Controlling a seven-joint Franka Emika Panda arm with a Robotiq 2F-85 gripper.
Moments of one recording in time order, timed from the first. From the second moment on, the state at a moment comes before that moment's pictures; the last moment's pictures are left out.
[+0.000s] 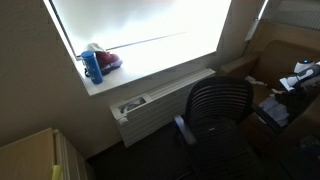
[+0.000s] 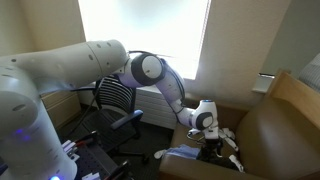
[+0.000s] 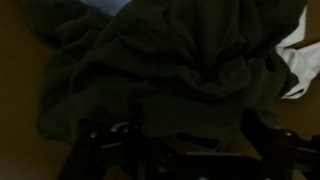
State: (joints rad) arm -0.11 1.40 -0.47 -1.24 0.07 2.59 1.64
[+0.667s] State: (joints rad) arm -0.20 1.47 -0.45 -1.01 0.01 2.21 1.65
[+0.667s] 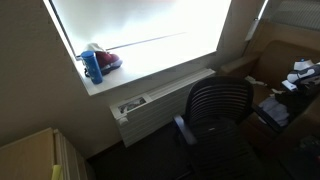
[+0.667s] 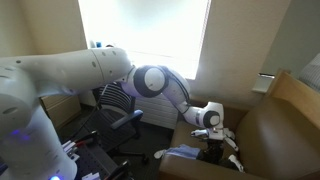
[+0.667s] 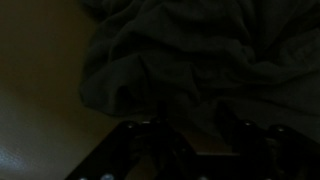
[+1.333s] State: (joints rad) arm -0.26 1.44 -0.41 -0.82 0.01 2.19 1.62
